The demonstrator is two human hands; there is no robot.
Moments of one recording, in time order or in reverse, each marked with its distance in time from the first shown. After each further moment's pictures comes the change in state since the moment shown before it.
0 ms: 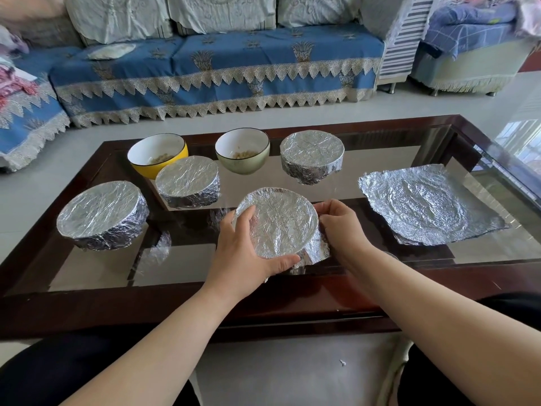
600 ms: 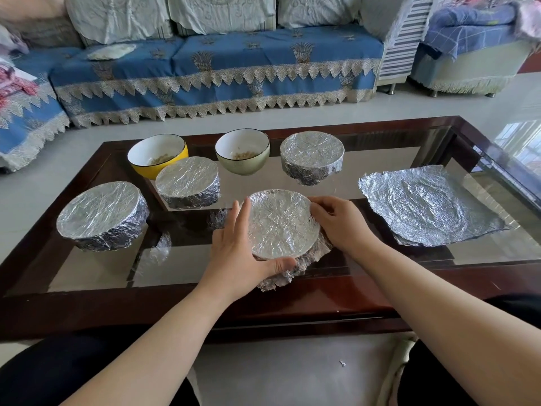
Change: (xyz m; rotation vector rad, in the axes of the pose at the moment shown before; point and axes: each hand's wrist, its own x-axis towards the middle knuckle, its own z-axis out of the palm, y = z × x) left_hand 0.003 0.001 -0.009 0.148 -0.053 0.010; right_hand -0.007 -0.022 -0.012 -0.568 -0.063 -0.342
